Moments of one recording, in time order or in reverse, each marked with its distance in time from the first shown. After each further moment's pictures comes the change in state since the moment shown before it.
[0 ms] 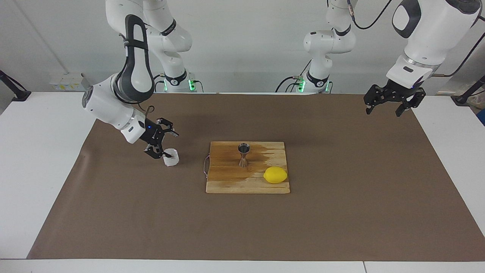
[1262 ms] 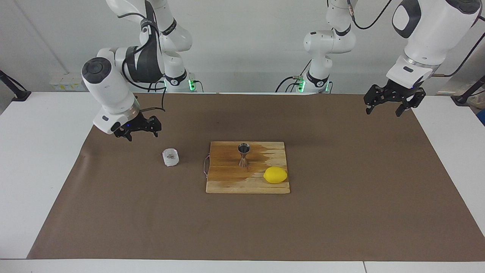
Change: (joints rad) left arm 0.000 0.000 0.000 0.000 0.000 0.000 0.000; right arm 0.040 -0.036 -0.002 0.318 -0.612 -0.320 1.495
